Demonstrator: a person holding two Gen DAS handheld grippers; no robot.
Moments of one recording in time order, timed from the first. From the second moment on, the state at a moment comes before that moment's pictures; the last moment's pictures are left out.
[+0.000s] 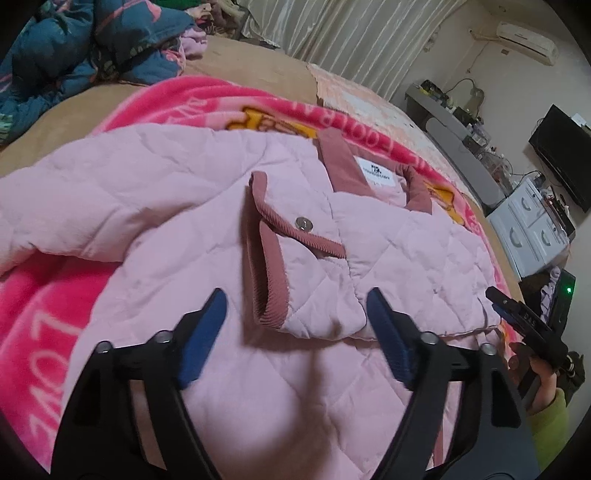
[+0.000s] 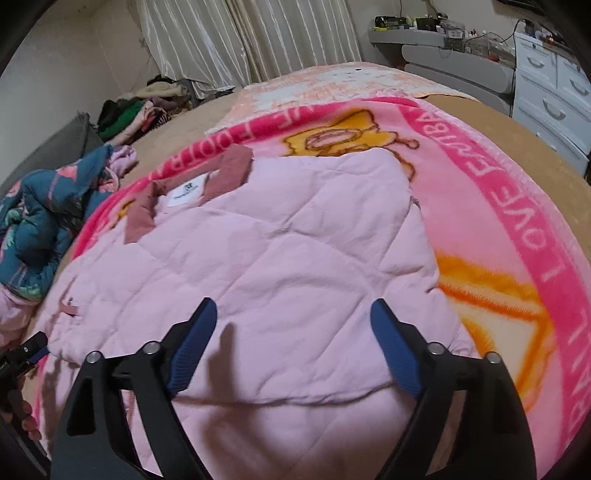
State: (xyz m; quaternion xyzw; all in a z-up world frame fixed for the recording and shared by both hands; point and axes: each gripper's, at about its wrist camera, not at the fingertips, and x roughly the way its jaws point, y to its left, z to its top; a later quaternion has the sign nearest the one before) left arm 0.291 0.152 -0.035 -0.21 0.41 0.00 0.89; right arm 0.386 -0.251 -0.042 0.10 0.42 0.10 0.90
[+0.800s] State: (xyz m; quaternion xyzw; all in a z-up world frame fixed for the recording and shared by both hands) left arm 0.245 0.218 0.006 -0.22 0.37 0.11 0.89; right arm 0.342 -0.167 0.027 0.10 0.37 0.20 0.90
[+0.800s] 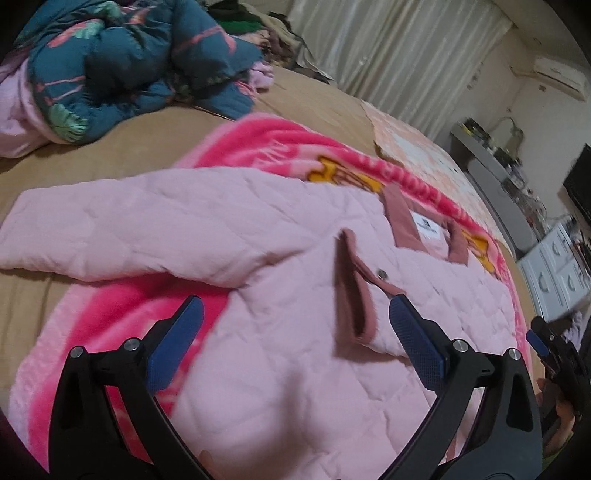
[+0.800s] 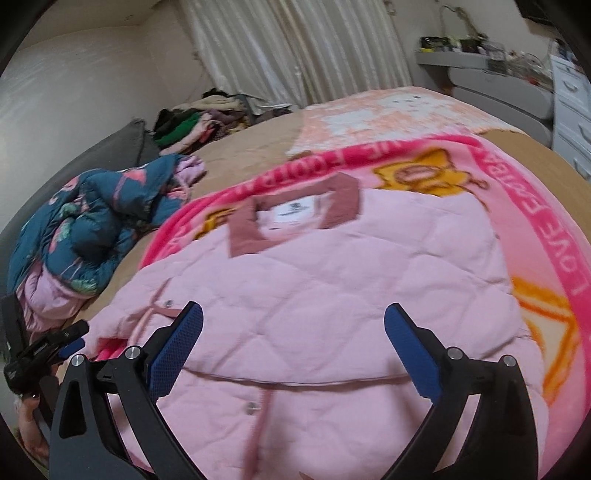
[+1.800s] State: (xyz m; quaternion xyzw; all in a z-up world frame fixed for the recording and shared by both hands) left arm 0.188 0.354 -0.001 -0.31 0.34 0.26 0.85; right arm 0.295 0.061 0.072 -0.03 0.35 0.39 0.85
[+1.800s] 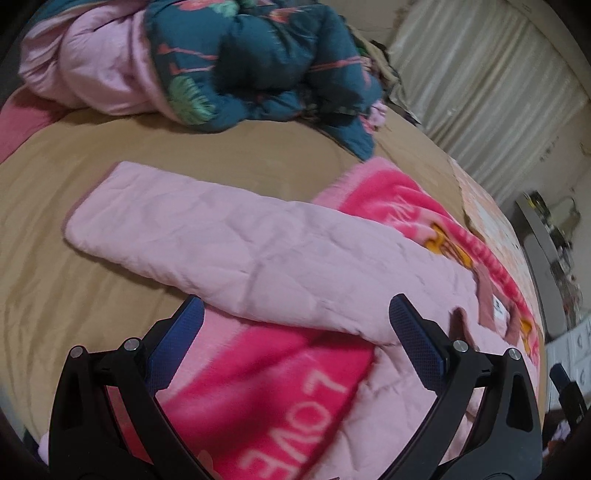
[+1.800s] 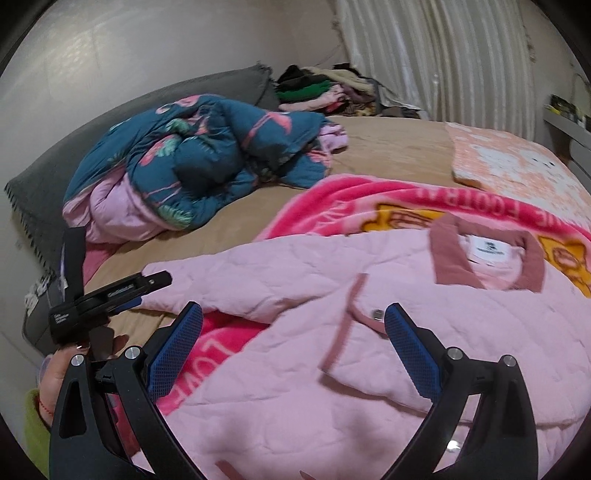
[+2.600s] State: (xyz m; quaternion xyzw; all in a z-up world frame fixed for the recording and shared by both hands) left arm 0.153 0.444 -0.072 -0.42 0.34 0.35 0.76; right arm 0.282 0.183 0.038 -0.12 0.37 0.47 0.79
